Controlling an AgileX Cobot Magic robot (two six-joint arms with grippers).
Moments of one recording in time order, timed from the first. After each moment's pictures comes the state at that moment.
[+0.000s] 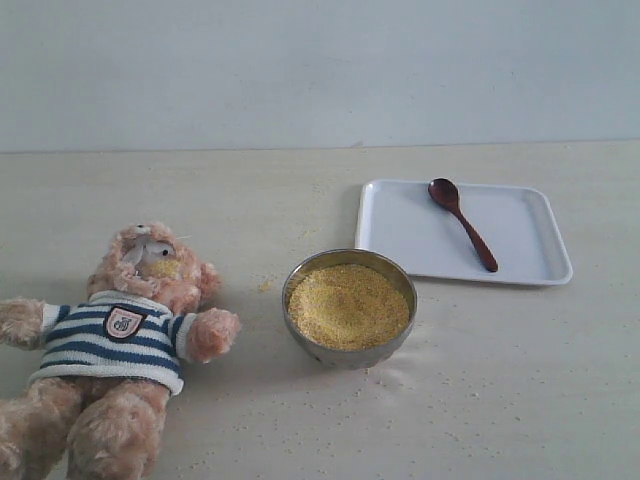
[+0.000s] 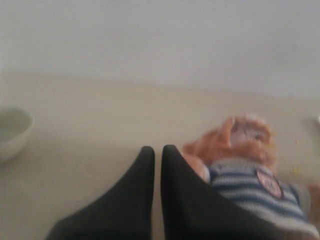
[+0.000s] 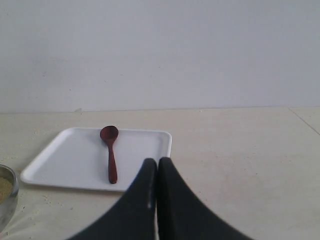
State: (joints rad) left arm 0.06 0.00 0.00 -0.15 0.27 0.05; right arm 0.04 0.01 0.00 0.10 0.15 -0.05
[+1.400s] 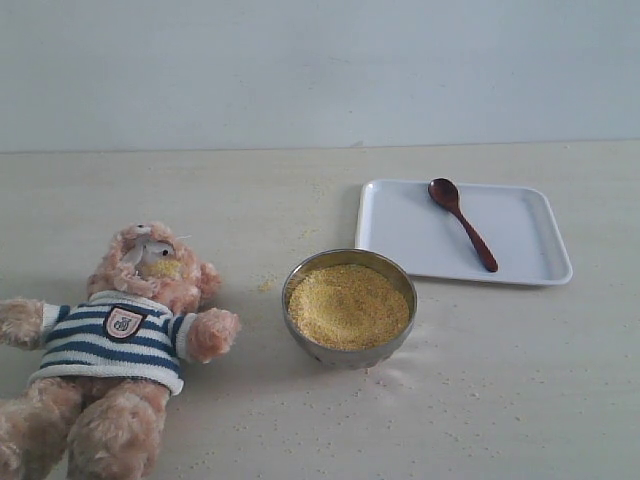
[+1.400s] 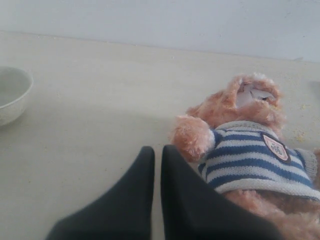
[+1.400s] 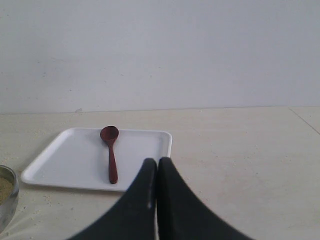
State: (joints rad) left arm 0.06 0.00 0.00 -0.10 0.36 0.01; right arm 0.04 0.01 0.00 0.10 0.15 -0.05
